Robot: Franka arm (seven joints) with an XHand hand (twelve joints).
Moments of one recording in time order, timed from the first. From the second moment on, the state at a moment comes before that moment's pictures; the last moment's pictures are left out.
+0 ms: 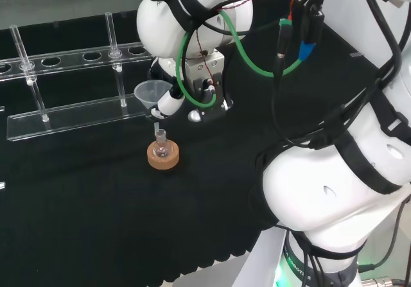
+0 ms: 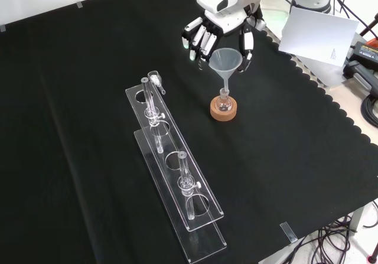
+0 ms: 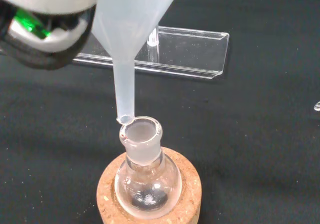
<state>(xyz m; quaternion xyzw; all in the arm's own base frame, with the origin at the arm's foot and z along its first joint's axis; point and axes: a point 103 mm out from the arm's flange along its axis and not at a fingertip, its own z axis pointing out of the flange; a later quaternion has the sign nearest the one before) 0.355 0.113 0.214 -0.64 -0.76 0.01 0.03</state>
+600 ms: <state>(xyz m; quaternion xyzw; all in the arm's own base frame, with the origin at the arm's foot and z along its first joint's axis) 0.367 0.108 0.187 -0.64 -0.77 0.03 0.03</state>
